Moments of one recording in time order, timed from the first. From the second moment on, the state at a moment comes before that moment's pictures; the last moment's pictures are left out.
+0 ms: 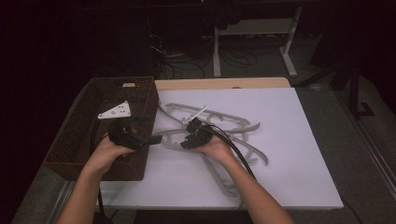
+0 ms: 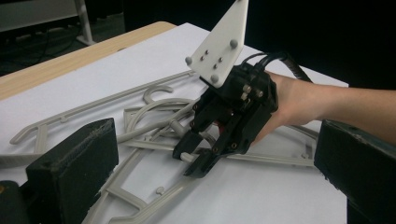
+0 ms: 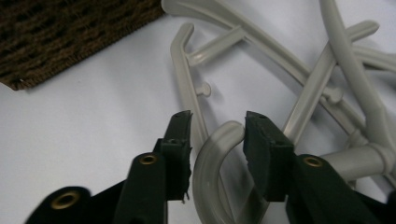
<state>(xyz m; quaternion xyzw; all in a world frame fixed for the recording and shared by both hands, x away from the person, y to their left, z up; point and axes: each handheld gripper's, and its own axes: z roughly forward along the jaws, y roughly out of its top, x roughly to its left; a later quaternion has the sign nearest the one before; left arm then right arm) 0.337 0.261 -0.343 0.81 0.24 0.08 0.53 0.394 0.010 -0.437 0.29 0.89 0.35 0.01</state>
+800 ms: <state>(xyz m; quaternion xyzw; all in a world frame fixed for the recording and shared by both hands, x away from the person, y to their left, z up) 0.337 0.258 -0.343 0.81 0.24 0.08 0.53 0.372 -0.049 -0.407 0.28 0.88 0.39 0.06</state>
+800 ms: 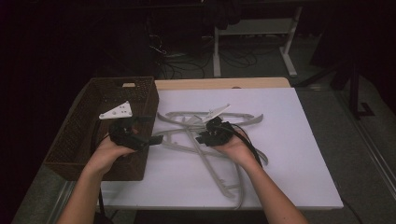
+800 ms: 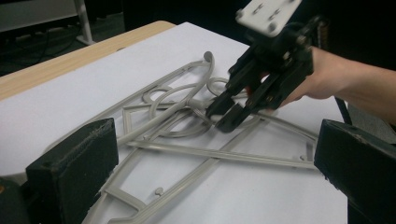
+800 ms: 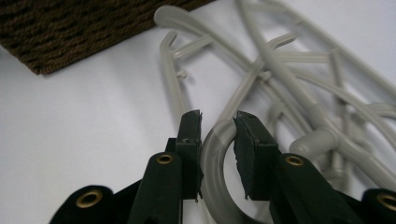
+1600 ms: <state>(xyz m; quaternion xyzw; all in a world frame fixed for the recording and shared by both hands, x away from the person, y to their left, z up) 0.336 0.256 -0.343 0.81 0.24 0.08 0.53 0.348 -0.122 -0.407 0.27 0.87 0.40 0.06</state>
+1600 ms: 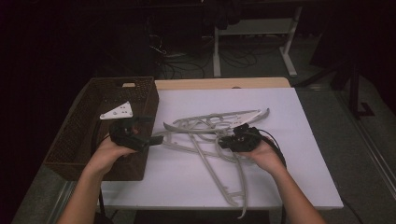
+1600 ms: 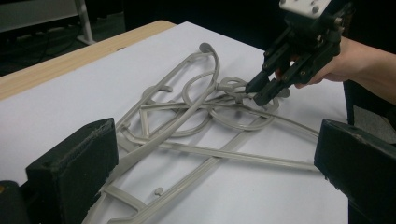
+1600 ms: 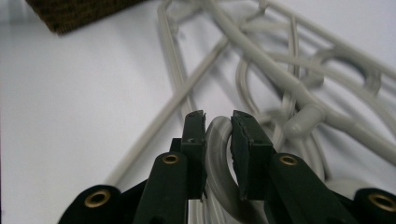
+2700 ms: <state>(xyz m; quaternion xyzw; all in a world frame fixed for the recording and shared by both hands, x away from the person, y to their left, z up) 0.336 0.261 -0.343 0.81 0.25 0.08 0.53 0.419 -0.028 -0.407 0.22 0.90 0.37 0.02</state>
